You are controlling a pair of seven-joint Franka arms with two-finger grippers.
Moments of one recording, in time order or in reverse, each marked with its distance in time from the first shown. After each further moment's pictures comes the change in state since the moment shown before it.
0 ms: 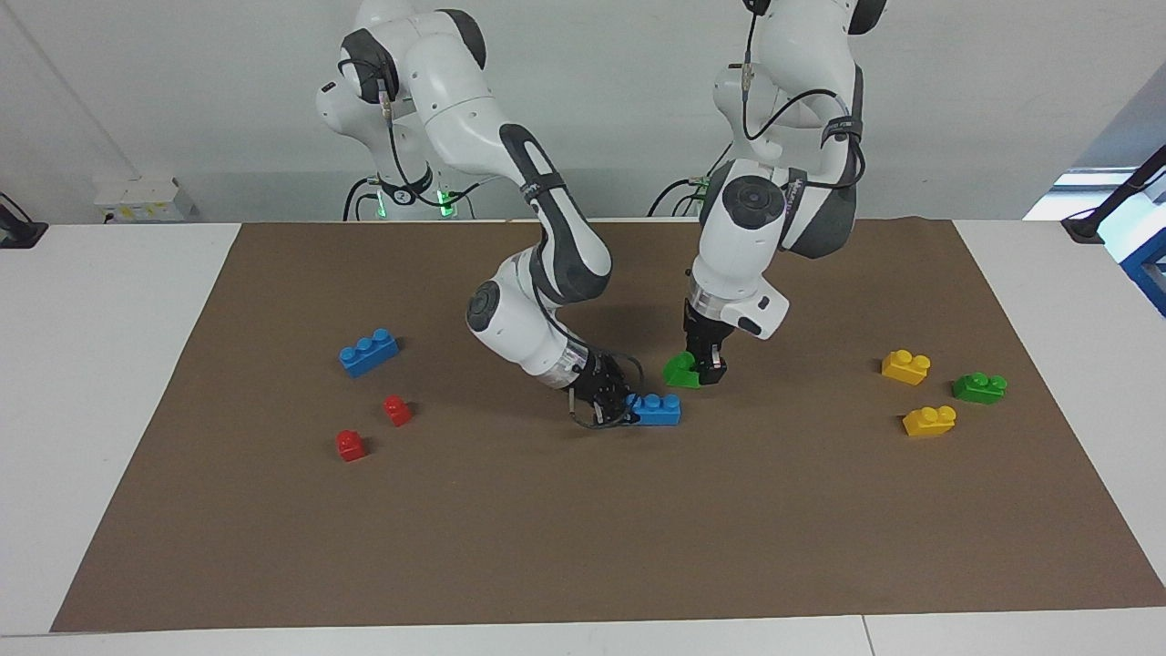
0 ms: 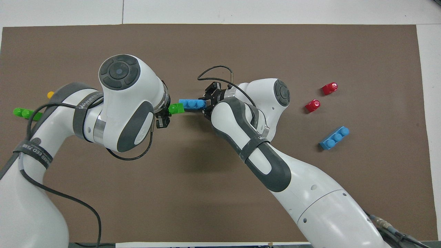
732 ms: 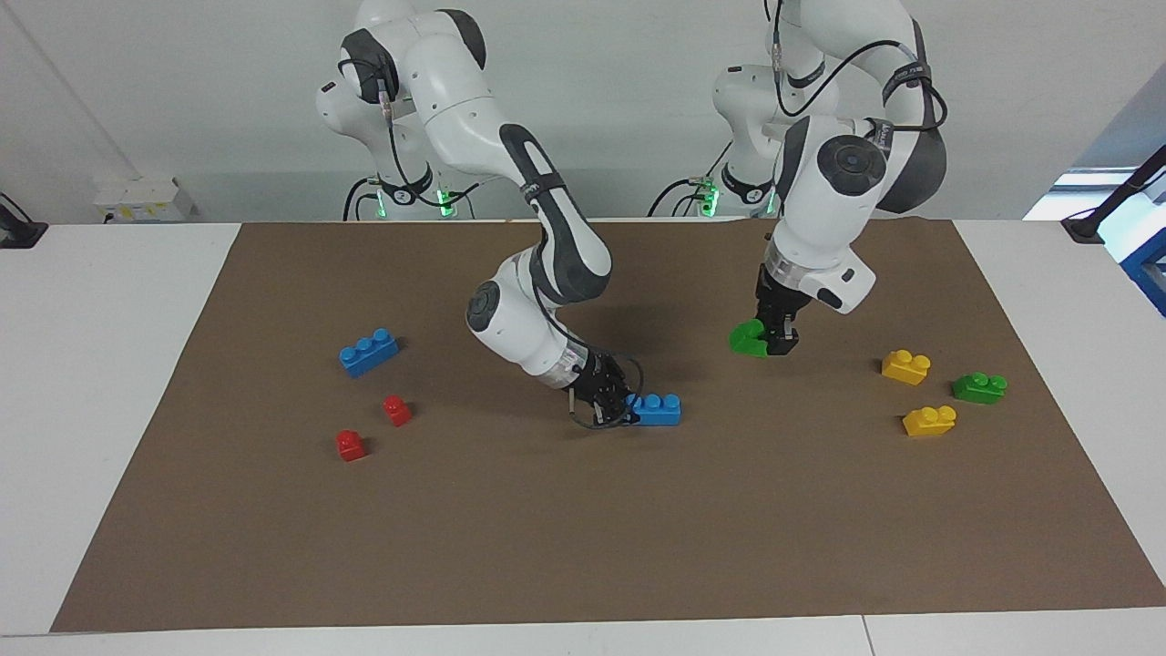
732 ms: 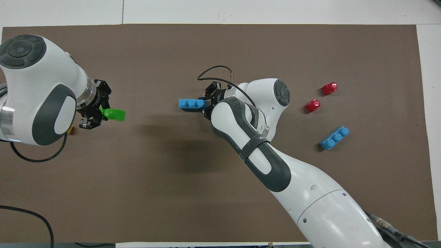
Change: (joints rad) left arm 0.232 -0.096 0.013 -0.024 0.086 -0.192 0.526; right arm 0.000 0.001 0.000 0.001 0.000 0.003 0.000
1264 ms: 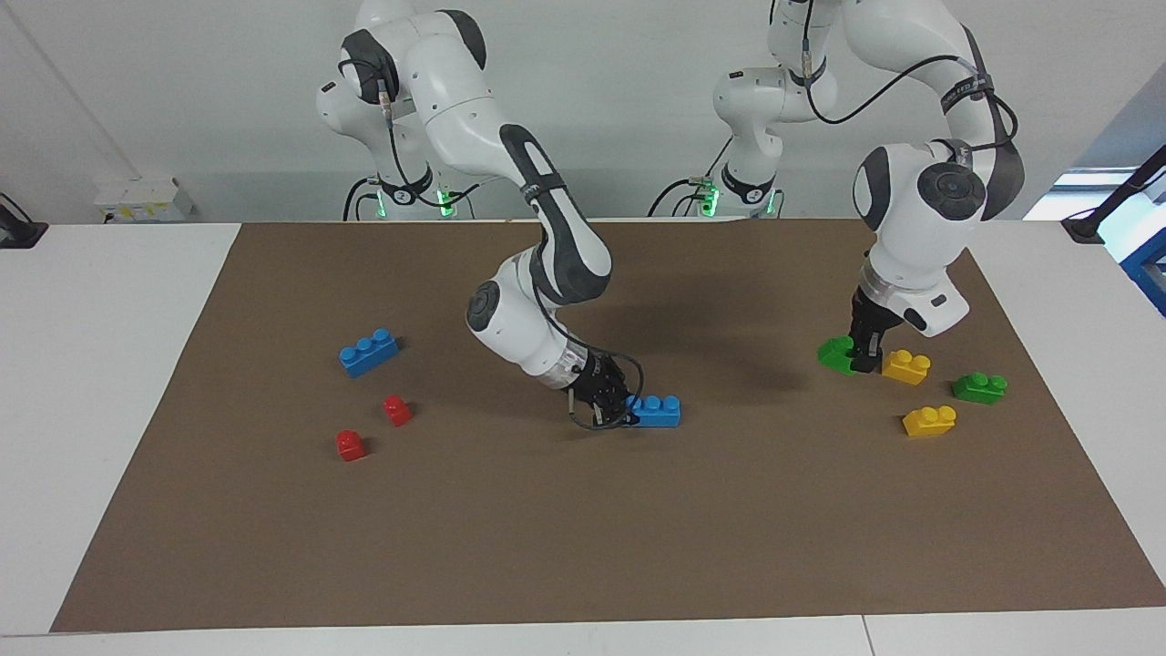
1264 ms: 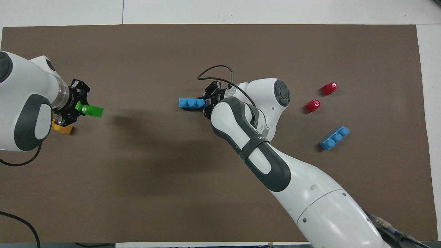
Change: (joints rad) left arm 0.133 -0.021 0.002 -0.149 0.038 0.268 0.239; right arm 0.000 0.001 0.000 0.002 0.000 0.006 0.000
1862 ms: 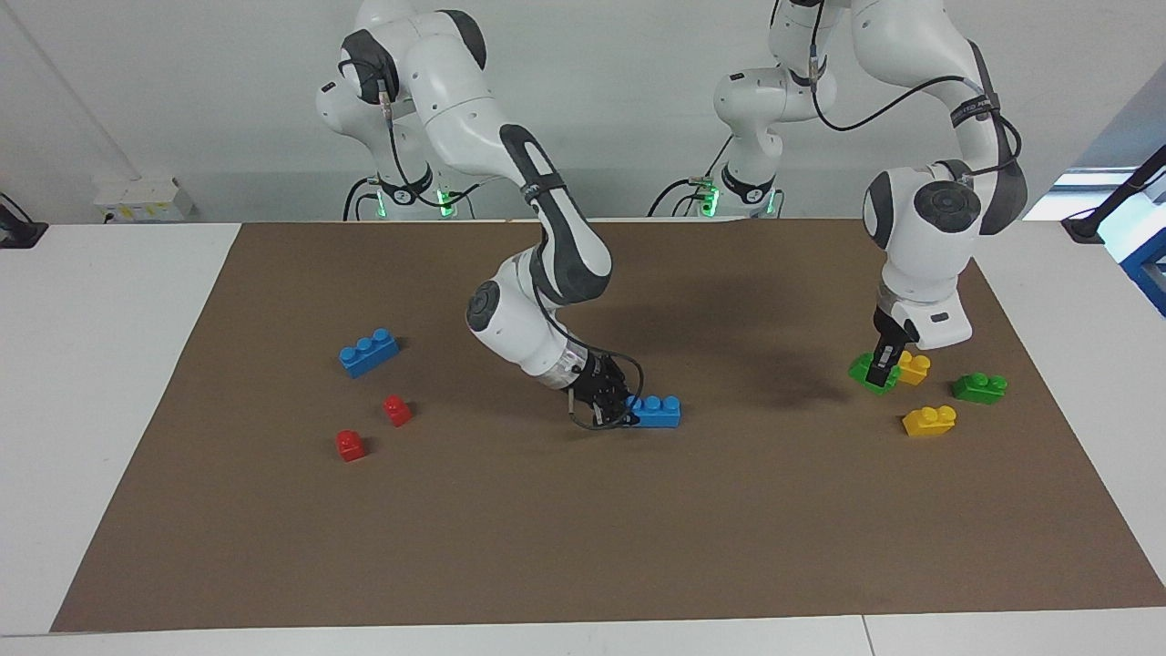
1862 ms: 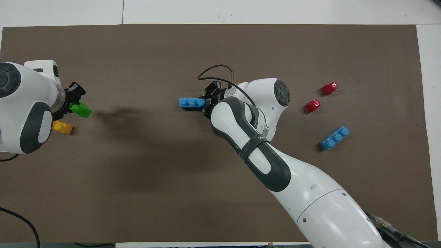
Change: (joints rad) left arm 0.037 0.035 -0.002 -0.039 0.152 0.113 0.265; right arm 0.000 0.003 0.000 0.009 0.000 0.011 0.002
